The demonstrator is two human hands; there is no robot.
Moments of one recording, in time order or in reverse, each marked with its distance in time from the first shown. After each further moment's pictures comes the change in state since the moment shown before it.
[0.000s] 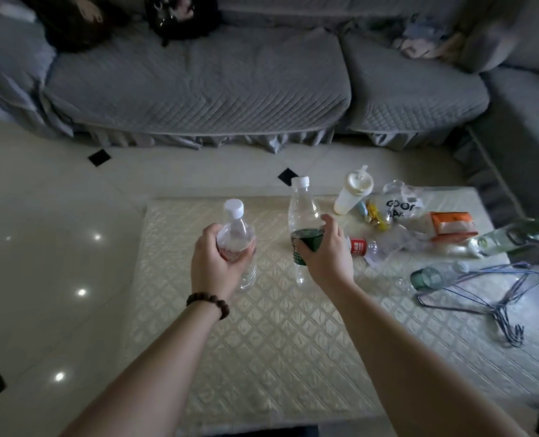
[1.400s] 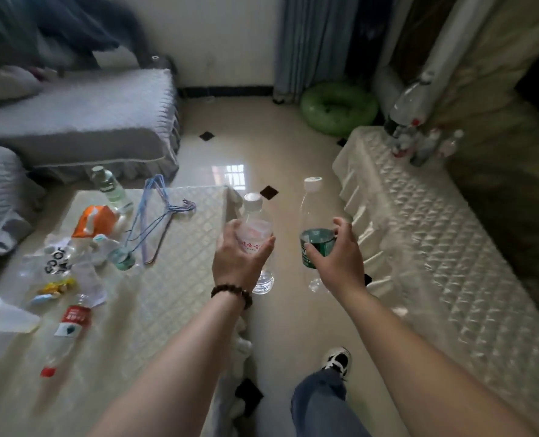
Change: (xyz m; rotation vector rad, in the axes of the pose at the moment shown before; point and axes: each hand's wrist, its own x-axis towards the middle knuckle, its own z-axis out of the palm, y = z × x) left_hand -0.441 0.203 0.111 -0.033 -1.351 0.797; right_hand -0.513 0.211 -0.170 0.186 1.255 0.987
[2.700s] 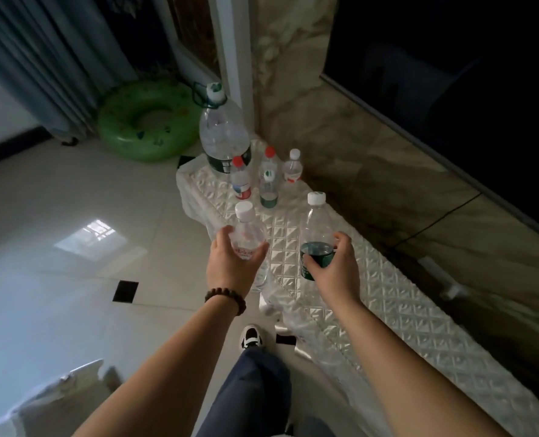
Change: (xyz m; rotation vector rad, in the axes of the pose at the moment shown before) left_hand 0.300 0.267 0.562 0.111 -0.597 0.186; right_hand 0.465 0.304 -0.175 0.025 0.404 0.644
